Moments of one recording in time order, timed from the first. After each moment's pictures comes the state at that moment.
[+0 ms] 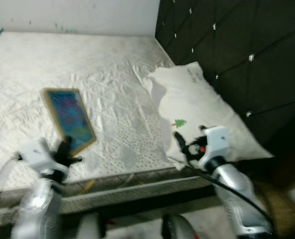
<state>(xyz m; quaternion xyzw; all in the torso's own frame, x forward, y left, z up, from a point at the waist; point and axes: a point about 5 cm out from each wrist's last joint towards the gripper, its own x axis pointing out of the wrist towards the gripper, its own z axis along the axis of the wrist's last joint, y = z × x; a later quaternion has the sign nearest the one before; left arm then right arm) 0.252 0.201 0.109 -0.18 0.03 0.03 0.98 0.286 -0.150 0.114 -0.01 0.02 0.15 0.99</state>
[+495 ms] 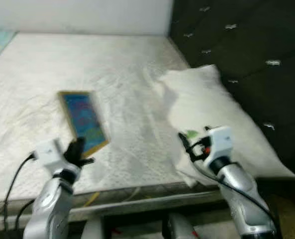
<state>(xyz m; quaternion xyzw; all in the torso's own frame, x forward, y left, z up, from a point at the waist) 0.256 0.193 0.108 -0.19 0.03 0.01 0.98 0.287 -0.153 0.113 -0.01 0.02 0.15 0.99</state>
